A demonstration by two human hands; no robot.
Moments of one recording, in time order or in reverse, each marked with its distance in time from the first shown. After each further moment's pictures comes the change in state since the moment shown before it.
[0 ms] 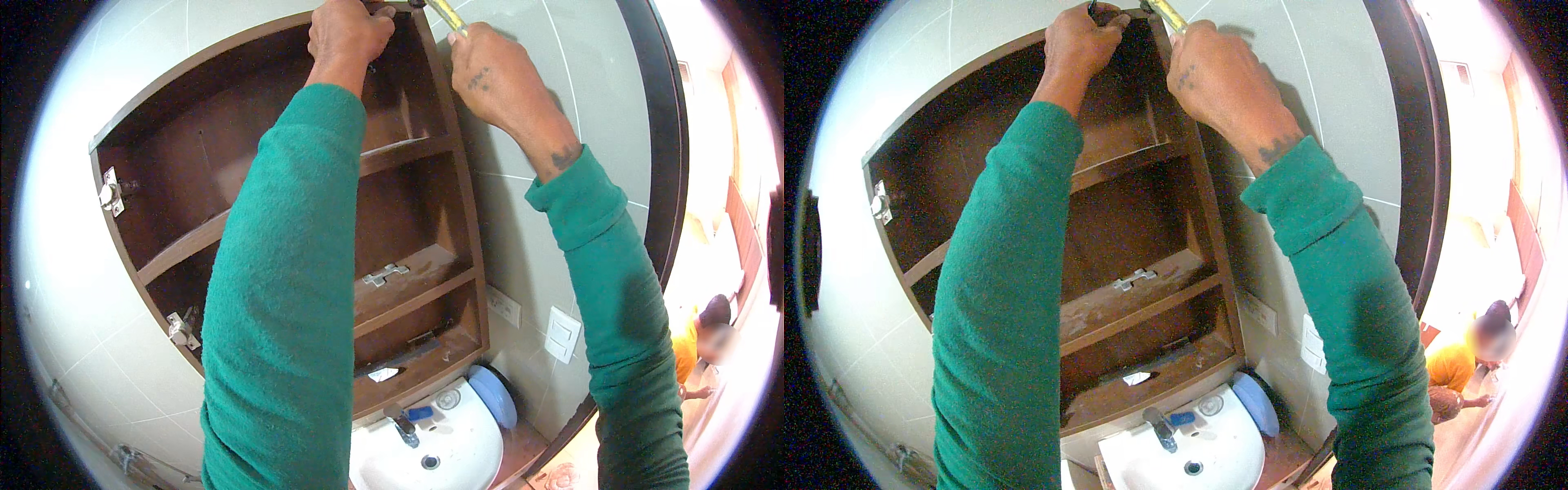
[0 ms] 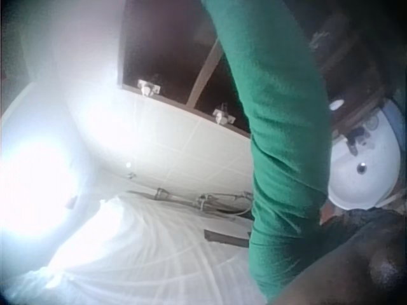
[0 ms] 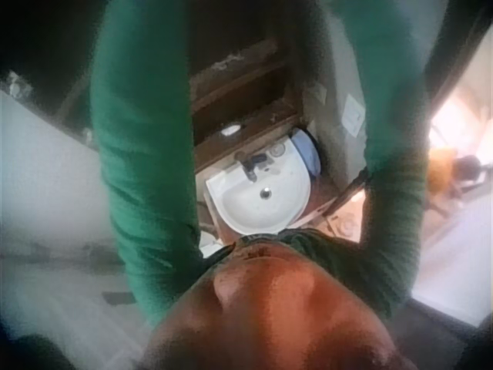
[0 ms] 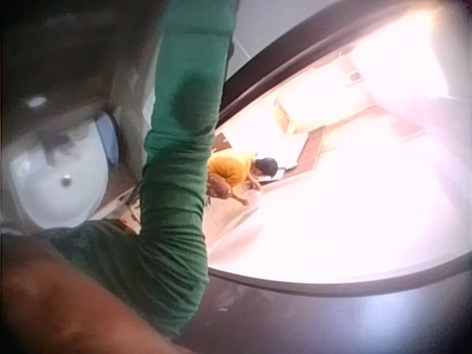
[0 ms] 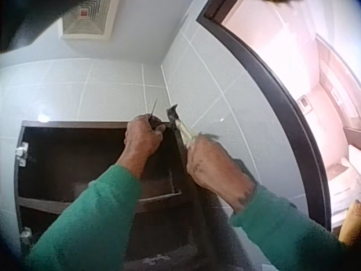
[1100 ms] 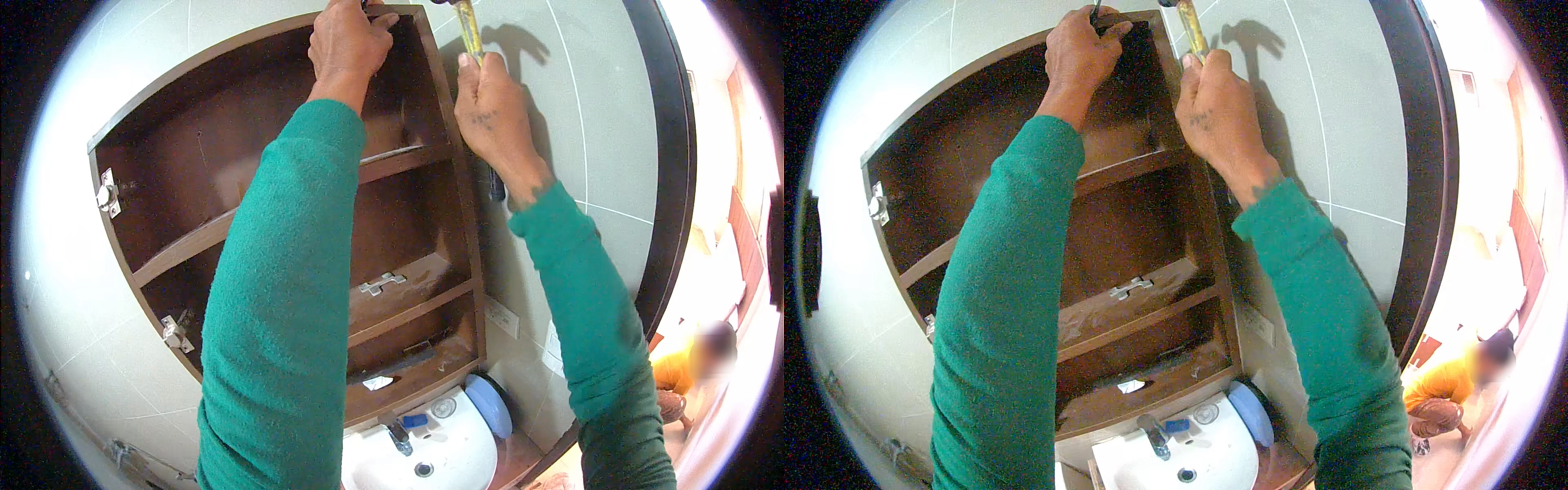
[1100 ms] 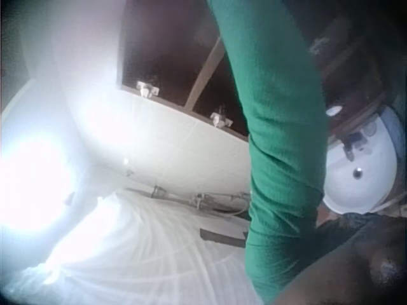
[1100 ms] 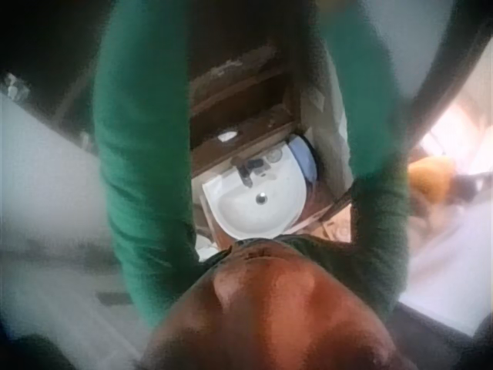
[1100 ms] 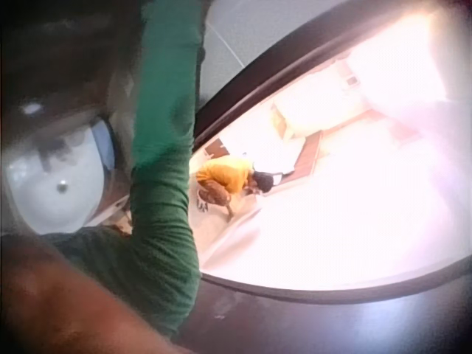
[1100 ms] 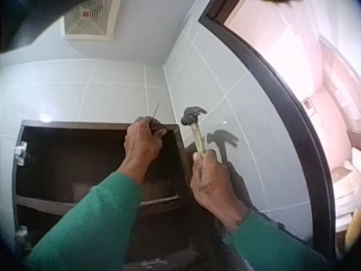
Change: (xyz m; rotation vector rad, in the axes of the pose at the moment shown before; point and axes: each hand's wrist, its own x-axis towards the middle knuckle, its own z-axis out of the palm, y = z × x) left_hand 0.019 -0.044 0.031 0.130 0.267 0.343; right_hand -0.031 0.000 0.029 0.280 0.167 0.074
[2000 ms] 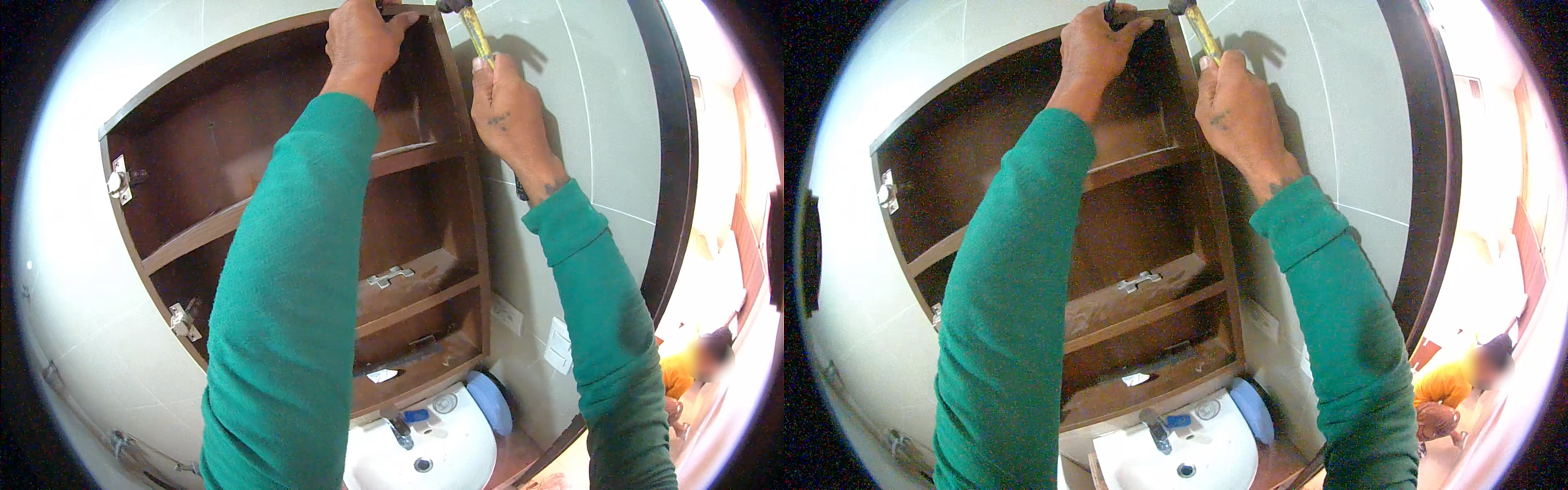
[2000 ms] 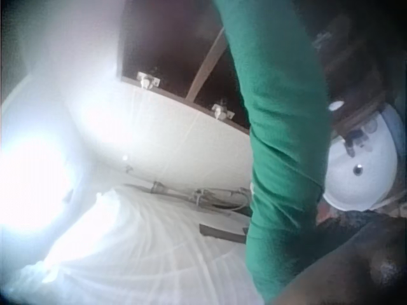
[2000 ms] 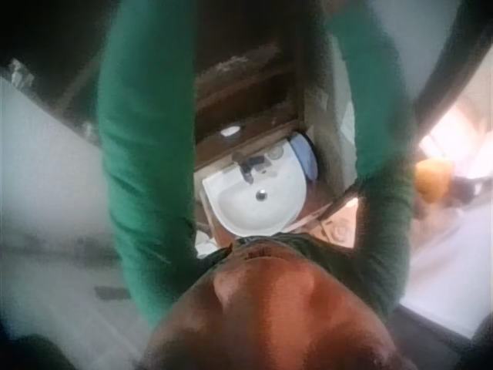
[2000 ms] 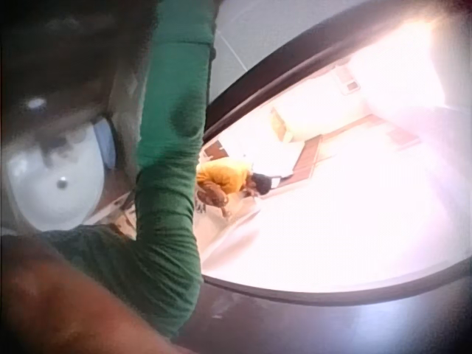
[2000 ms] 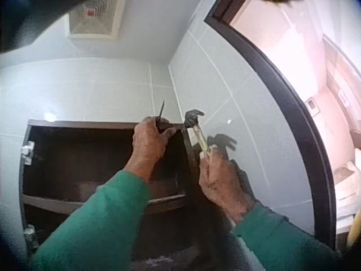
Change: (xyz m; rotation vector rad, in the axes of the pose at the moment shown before) left_hand -0.005 0.031 -0.027 -0.179 -0.112 -0.213; right_hand 0.001 0.007 -0.010 -0.054 -0.041 -0.036
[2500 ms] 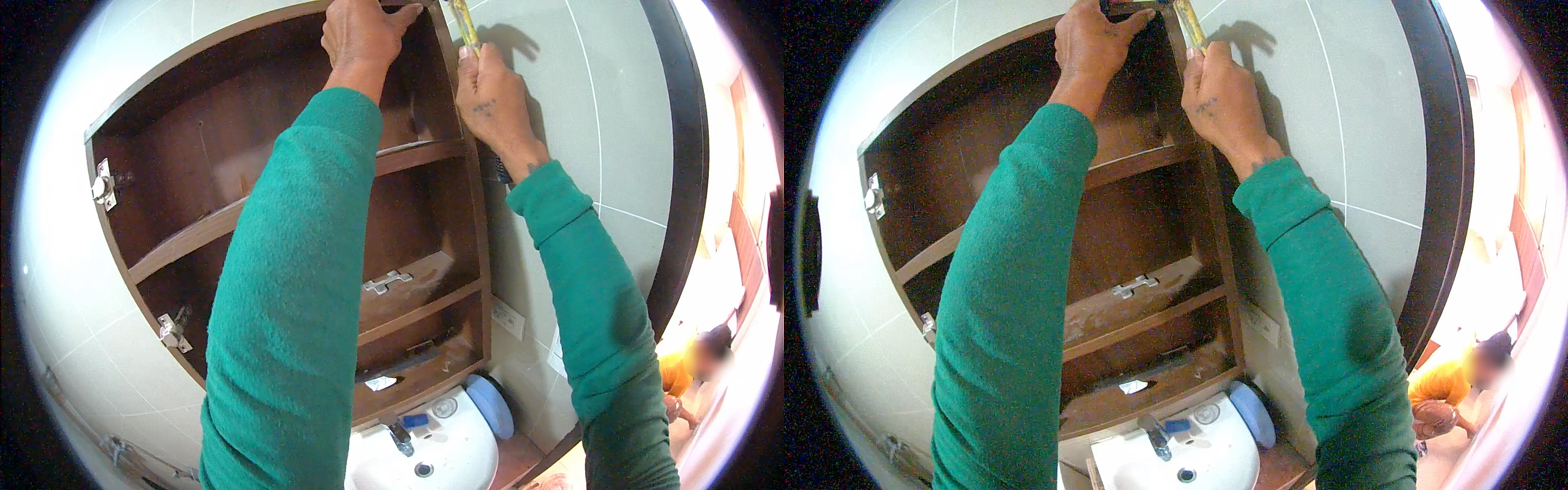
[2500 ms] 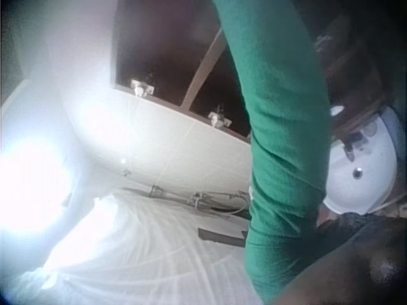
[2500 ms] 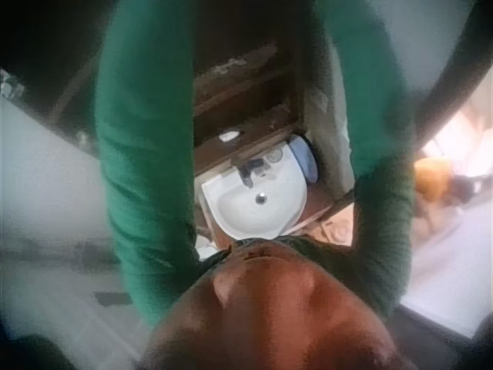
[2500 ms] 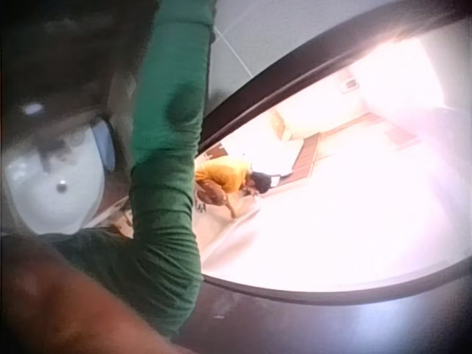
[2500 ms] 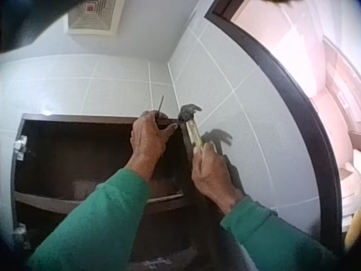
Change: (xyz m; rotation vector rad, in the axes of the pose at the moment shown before) left_hand -0.003 0.003 0.003 -0.006 0.032 0.041; right_hand 0.011 0.013 0.034 0.027 0.077 -0.061
